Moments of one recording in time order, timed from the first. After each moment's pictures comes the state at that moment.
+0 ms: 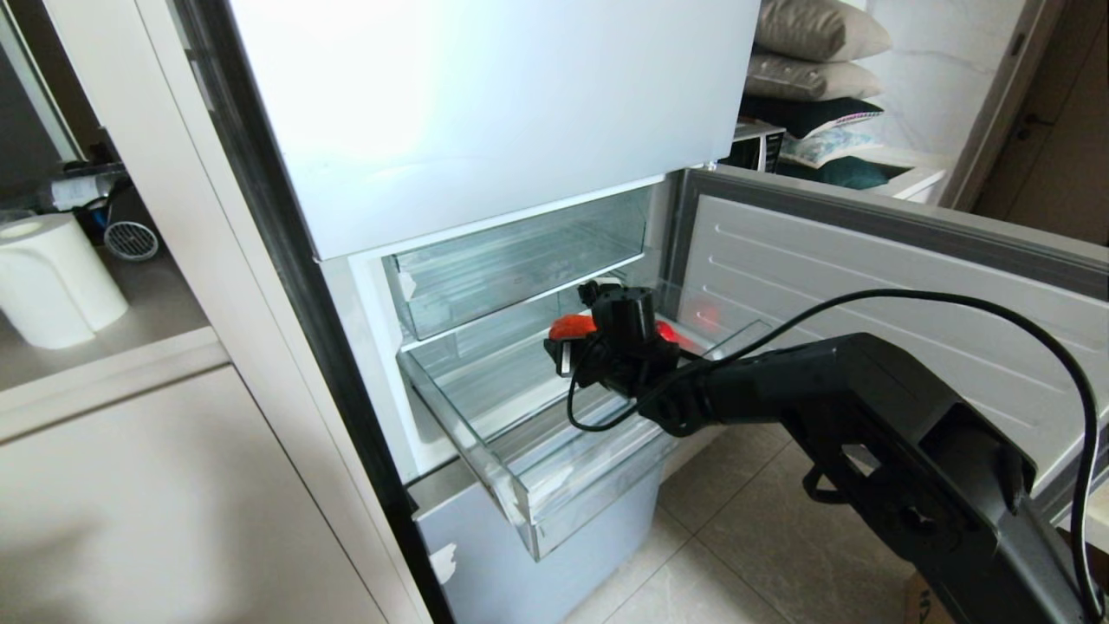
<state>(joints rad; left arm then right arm) 0.00 0.00 0.00 0.00 0.00 0.02 0.59 2.56 -1.92 -0.40 -0.16 0.22</state>
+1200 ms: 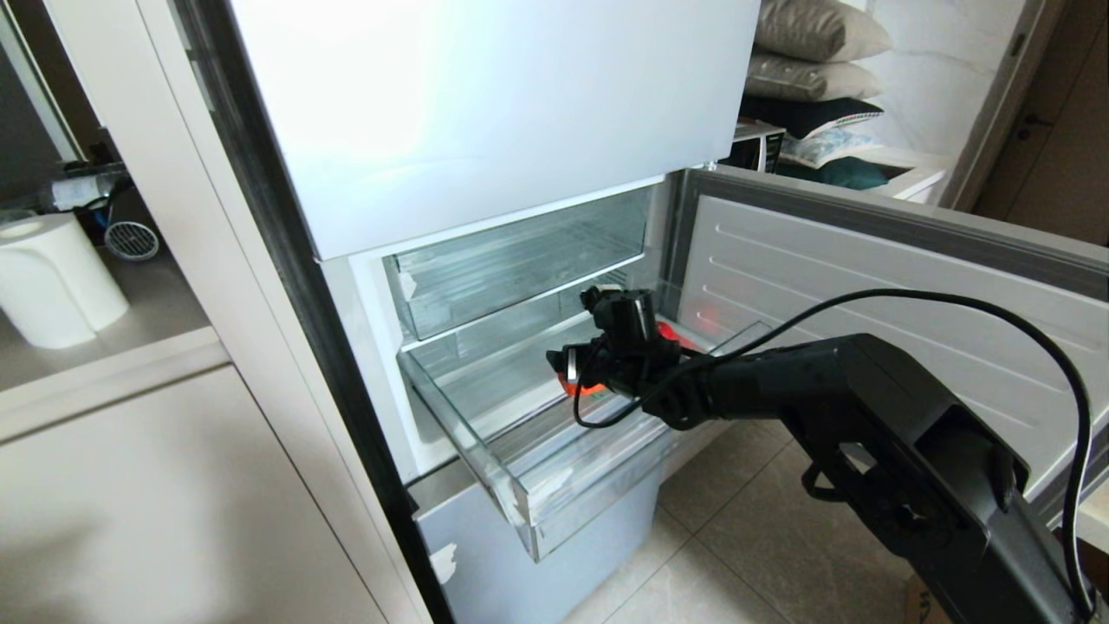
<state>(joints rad) 0.00 0.00 0.00 0.00 0.00 0.02 0.56 2.58 -1.96 -0.31 -0.15 0.22</state>
